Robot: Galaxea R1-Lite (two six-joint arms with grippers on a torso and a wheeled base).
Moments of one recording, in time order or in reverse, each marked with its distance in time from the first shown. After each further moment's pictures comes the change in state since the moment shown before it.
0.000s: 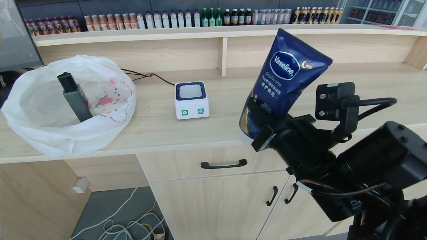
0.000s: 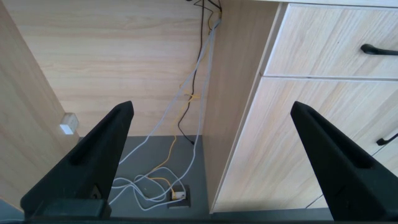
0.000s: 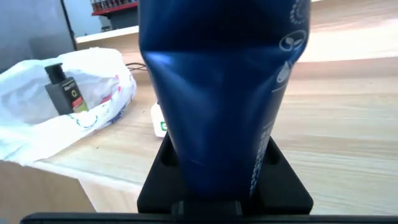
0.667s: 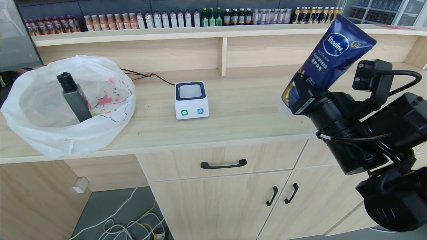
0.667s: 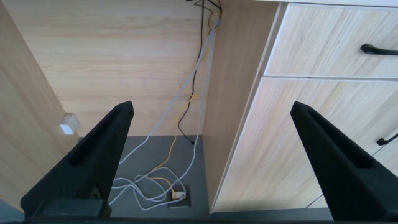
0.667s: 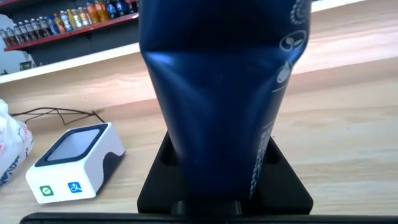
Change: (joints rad) left arm 0.000 0.000 0.000 0.000 0.000 0.000; right arm -0.275 -0.005 -0.062 -0.001 -0.003 0.053
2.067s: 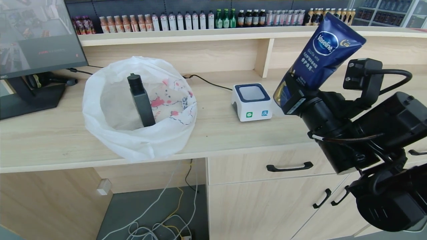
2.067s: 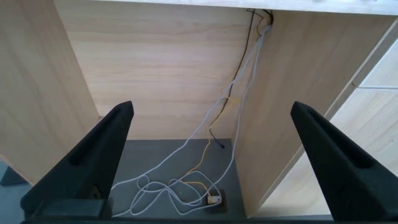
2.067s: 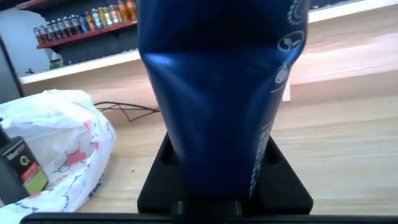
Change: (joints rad) left arm 0.000 0.000 0.000 0.000 0.000 0.000; right arm 0.036 0.018 -0.029 0.002 0.000 -0.009
